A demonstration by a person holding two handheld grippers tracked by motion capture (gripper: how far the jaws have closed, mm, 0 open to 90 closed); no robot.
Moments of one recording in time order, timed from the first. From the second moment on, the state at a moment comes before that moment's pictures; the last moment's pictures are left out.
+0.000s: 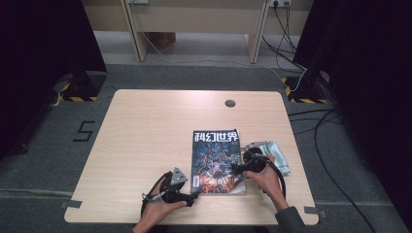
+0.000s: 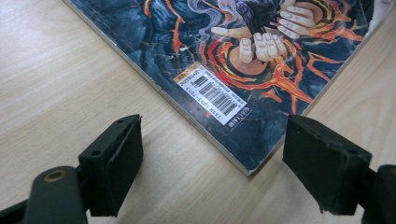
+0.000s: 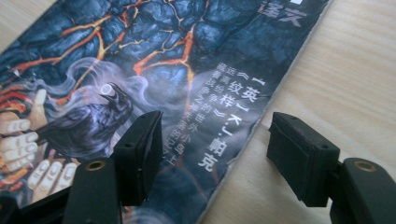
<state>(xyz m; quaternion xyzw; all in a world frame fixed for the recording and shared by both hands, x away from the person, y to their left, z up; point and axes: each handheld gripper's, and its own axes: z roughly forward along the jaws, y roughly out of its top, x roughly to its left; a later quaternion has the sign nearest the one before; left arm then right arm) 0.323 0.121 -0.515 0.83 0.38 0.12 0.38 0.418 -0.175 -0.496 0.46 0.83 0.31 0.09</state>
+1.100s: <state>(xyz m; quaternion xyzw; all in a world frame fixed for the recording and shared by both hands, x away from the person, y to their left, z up) 0.356 0.196 -0.512 0.79 0.49 0.16 0.34 0.370 -0.114 -0.495 0.41 0.86 0.28 0.10</state>
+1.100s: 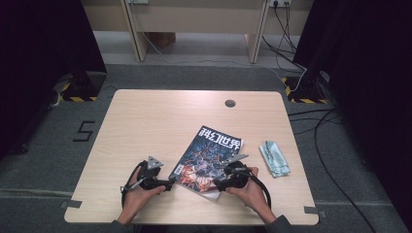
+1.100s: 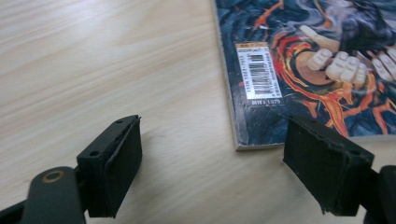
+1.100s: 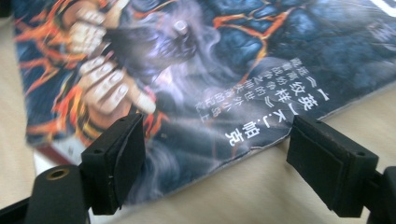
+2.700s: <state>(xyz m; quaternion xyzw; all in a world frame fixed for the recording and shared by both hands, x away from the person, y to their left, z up) 0.348 0.173 -0.510 0.77 0.49 0.11 0.38 0.464 -0.156 -0.493 0.46 0.83 0.29 0.10</state>
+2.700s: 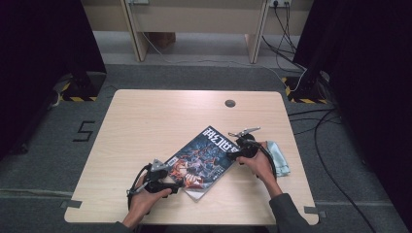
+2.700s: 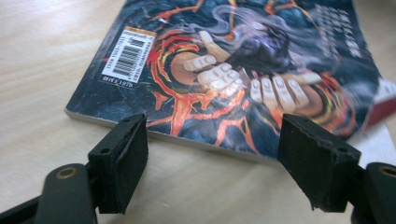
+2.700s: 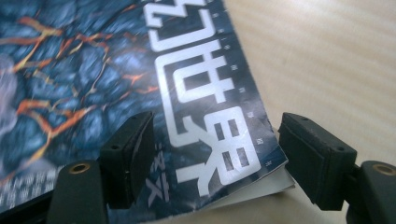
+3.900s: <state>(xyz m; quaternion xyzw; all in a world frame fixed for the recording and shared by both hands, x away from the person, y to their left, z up) 0.334 0.171 -0.506 0.81 0.46 0.10 0.35 0.427 -0.153 -0.495 0.45 0.84 0.31 0.07</state>
